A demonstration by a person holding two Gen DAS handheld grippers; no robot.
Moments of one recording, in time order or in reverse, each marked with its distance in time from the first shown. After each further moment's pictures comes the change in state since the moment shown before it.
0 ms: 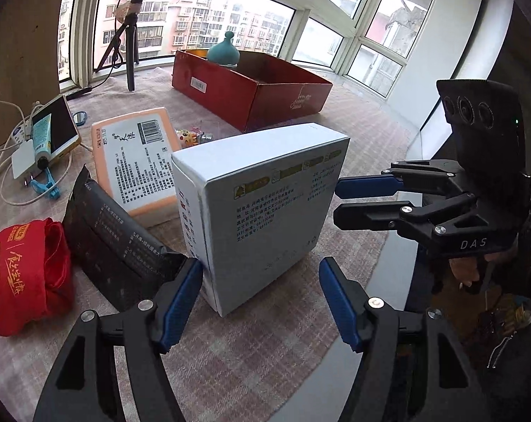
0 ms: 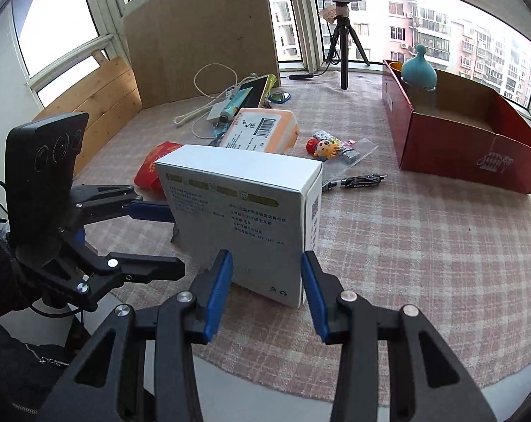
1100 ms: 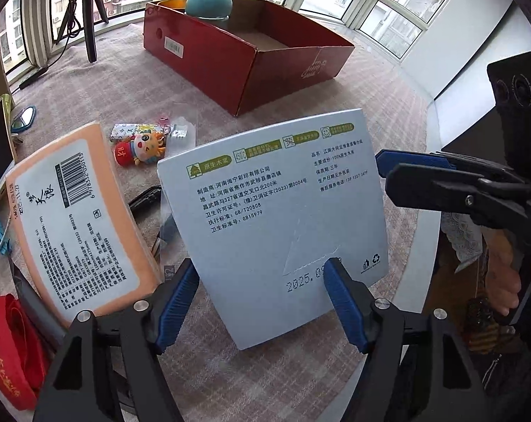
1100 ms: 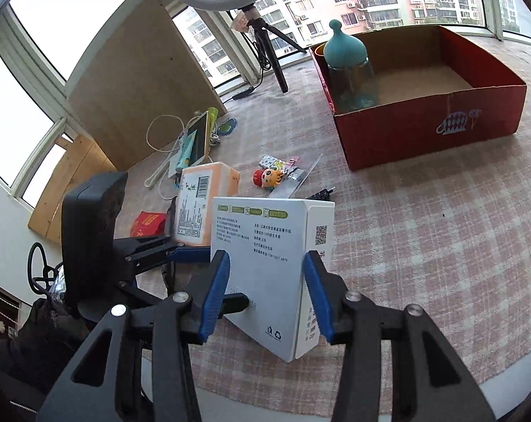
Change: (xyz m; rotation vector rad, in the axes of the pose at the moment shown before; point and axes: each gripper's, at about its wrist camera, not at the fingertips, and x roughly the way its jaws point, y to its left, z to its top) left arm 0.082 0.002 0.074 -0.039 0.247 -0.026; right arm -0.009 -0.080 0.041 0.336 0.001 0.048
